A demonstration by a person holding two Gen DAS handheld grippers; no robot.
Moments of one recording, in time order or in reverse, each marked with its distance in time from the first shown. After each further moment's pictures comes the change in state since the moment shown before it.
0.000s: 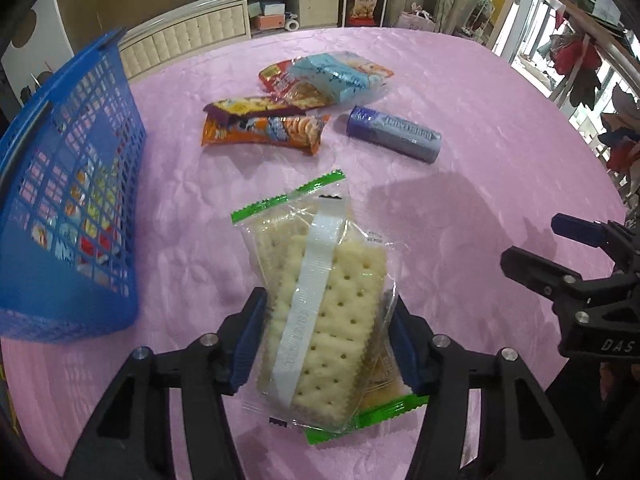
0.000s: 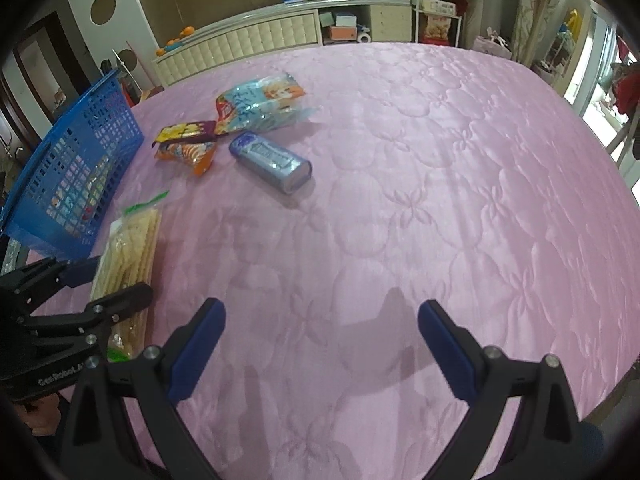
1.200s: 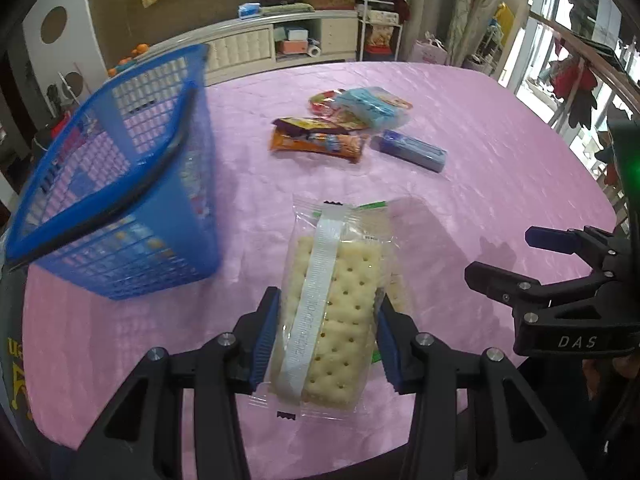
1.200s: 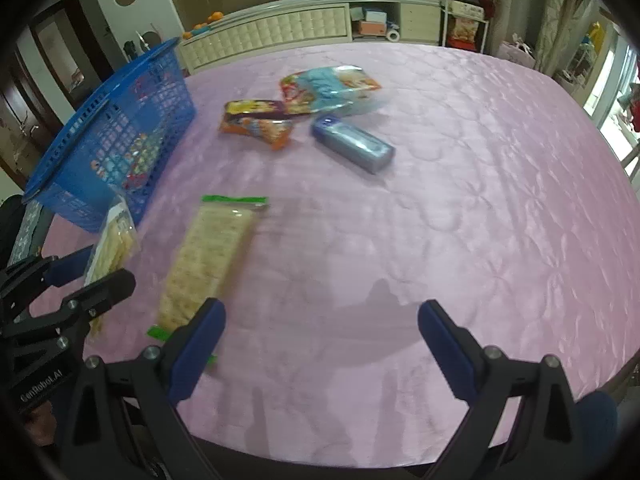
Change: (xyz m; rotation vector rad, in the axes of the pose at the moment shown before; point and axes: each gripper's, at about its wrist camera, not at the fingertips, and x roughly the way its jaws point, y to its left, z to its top) left arm -0.078 0.040 -0.043 -0.043 -0.108 0.046; right arm -0.022 0.065 -0.009 -0.045 0.038 0.069
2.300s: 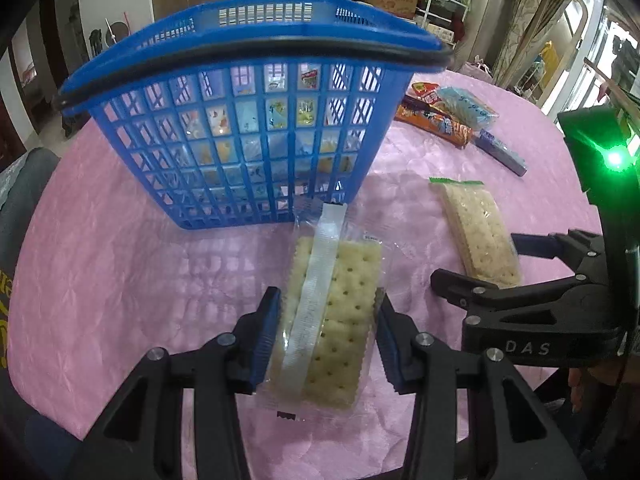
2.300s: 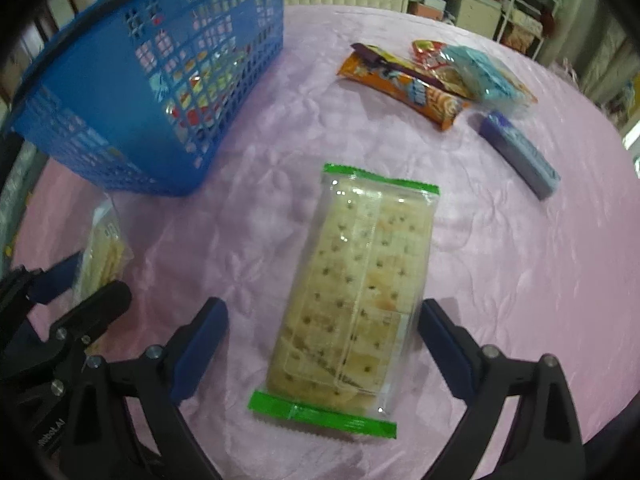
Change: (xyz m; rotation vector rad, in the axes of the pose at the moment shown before) left arm 0.025 0.091 -0.037 -0.180 0.004 0.021; right arm 0.073 0.126 0.016 -0.182 0.124 -0.043
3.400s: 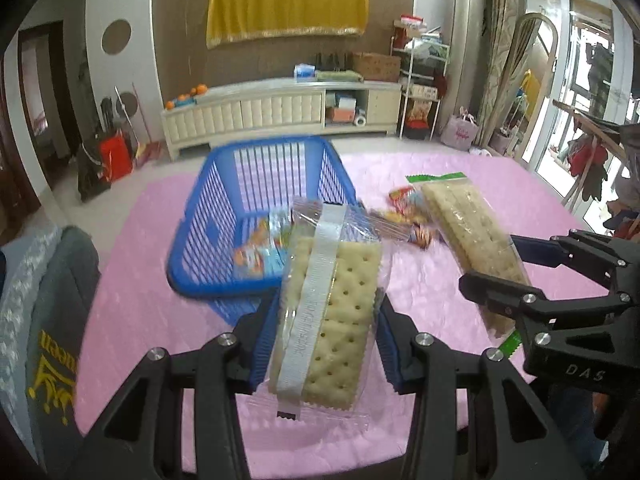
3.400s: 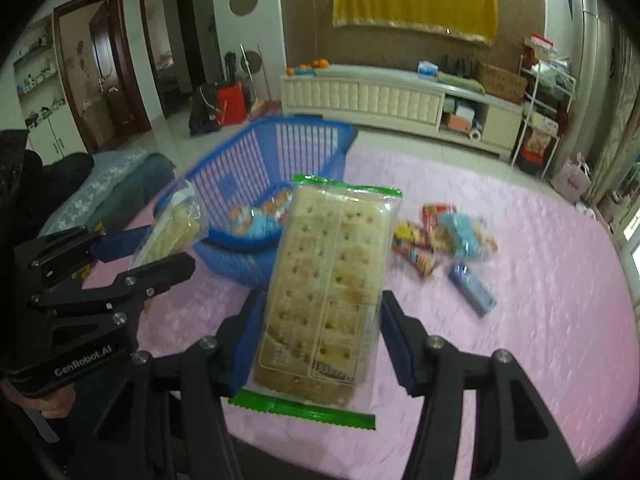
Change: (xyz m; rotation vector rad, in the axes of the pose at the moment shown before) left arm -0.136 -0.005 0.047 0.076 -0.250 0.038; right arm -0.163 0.007 0.015 -0.137 -0.384 0.112
